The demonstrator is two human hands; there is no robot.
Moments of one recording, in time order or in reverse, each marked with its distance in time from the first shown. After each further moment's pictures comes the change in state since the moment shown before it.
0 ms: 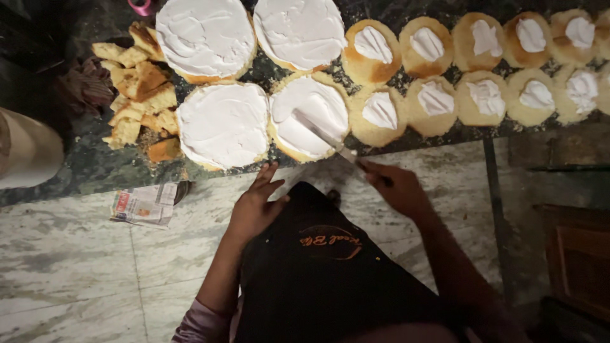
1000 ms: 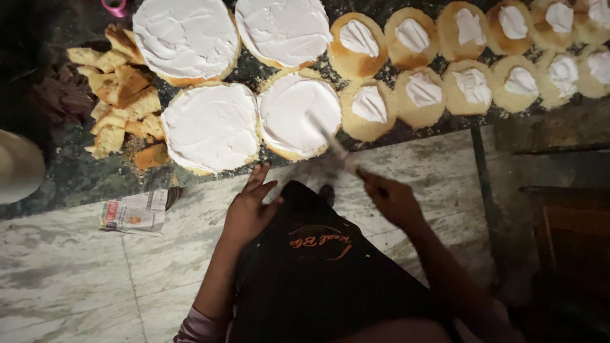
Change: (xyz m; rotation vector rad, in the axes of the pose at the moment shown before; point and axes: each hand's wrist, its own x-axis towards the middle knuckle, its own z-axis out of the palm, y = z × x) left_hand 0.001 0.002 -0.003 -0.037 -0.012 -0.019; right_hand -0.043 -0.007 0.008 -0.026 -0.048 0.382
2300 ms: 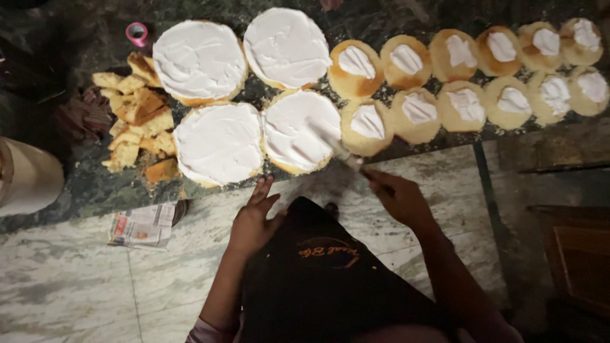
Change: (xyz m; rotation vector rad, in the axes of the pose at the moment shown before) left_hand -0.002 0.004 0.005 0.119 0.002 -0.002; right_hand 0.028 -0.017 -0.029 0.091 0.078 -0.348
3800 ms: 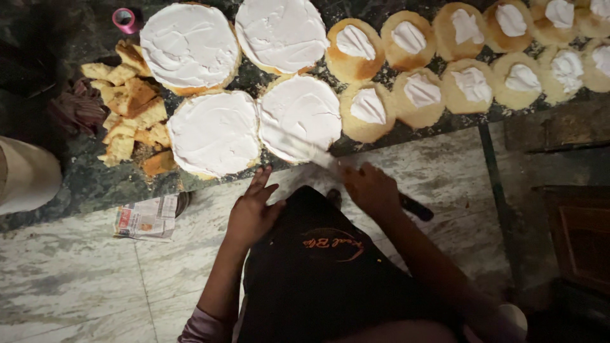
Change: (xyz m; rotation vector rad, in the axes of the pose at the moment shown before) left_hand 0.002 -0.002 -0.004 -0.042 -0.026 -0.010; right_hand -0.005 0.014 0.068 -0.793 -0.073 -0.027
